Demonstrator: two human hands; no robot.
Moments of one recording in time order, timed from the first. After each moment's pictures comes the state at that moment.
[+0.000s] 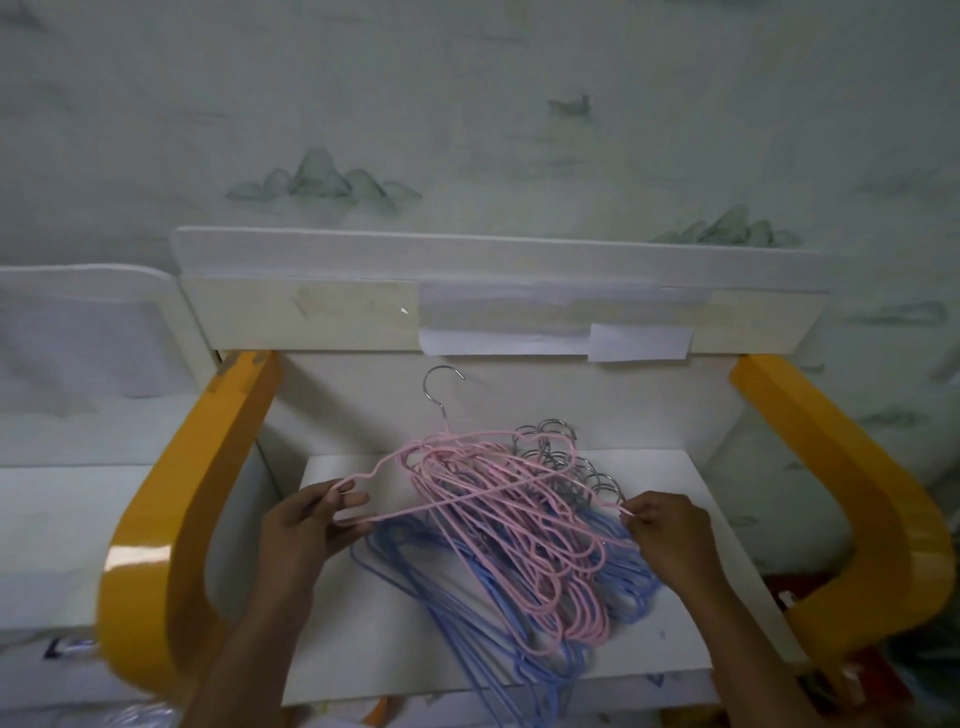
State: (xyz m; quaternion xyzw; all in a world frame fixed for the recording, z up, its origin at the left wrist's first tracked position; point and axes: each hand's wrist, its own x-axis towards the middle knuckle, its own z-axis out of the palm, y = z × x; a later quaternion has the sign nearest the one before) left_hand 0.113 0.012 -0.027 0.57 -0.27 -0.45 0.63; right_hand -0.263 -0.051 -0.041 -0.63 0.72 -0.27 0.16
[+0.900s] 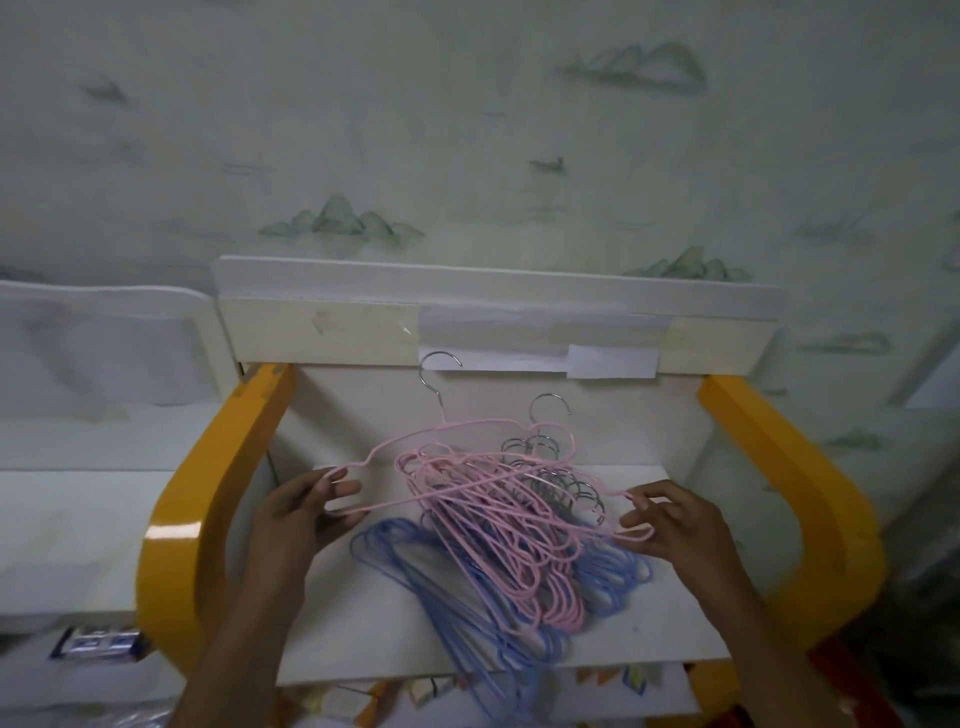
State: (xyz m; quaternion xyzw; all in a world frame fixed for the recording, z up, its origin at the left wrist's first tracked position) left_hand 0.101 0.057 0.018 0.53 -0.30 -0.43 0.67; right_hand -0.286 0.003 0.014 -0.53 0.52 -0.51 0.44
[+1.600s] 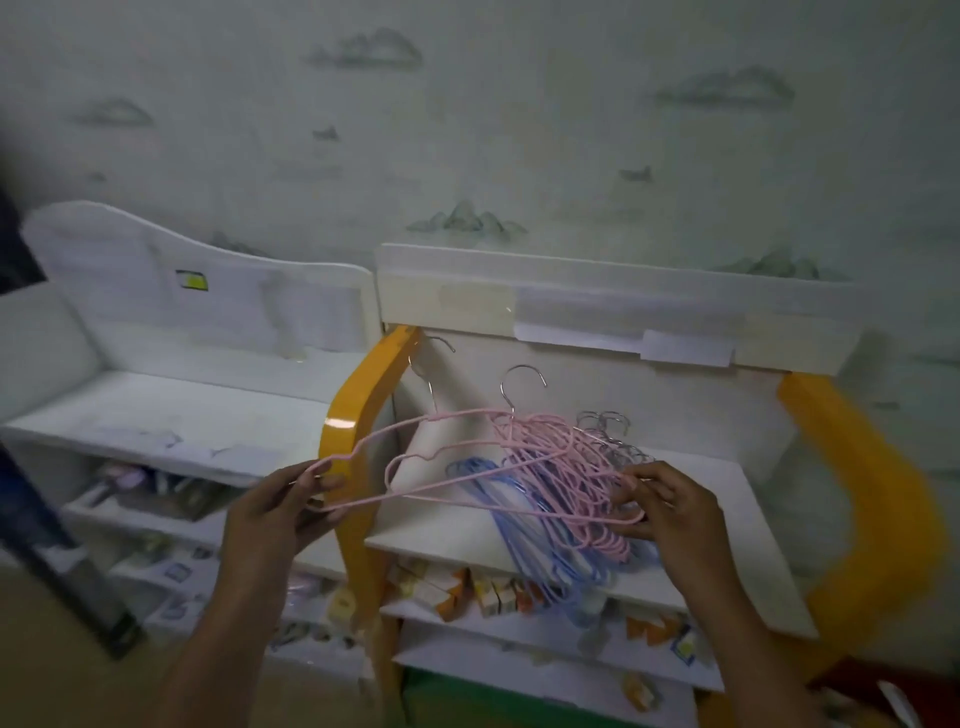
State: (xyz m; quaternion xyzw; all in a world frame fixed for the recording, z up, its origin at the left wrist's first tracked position) left_hand 0.115 0.262 0.053 0.57 -0.26 -0.29 0.73; right_hand -0.229 0.110 0.044 -0.60 0.43 -0.49 0.46
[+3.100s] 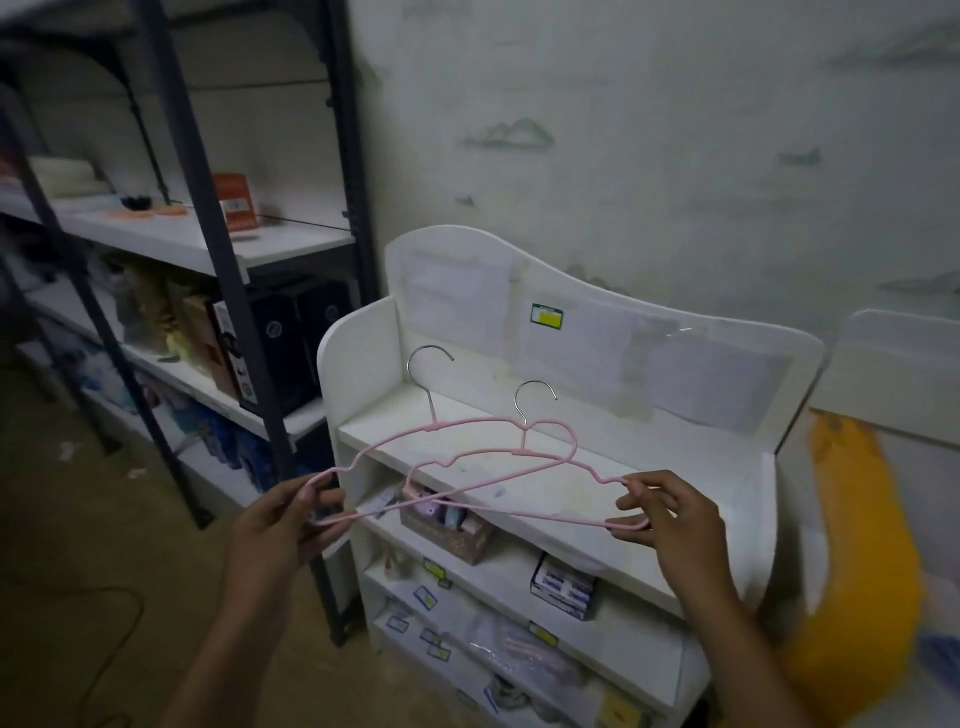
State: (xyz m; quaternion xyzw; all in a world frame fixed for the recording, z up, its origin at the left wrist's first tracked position) left_hand 0.609 0.418 0.046 0.63 -0.15 -0.17 0.74; right_hand 0.351 0.160 0.034 -0.65 0.37 -0.42 0.52
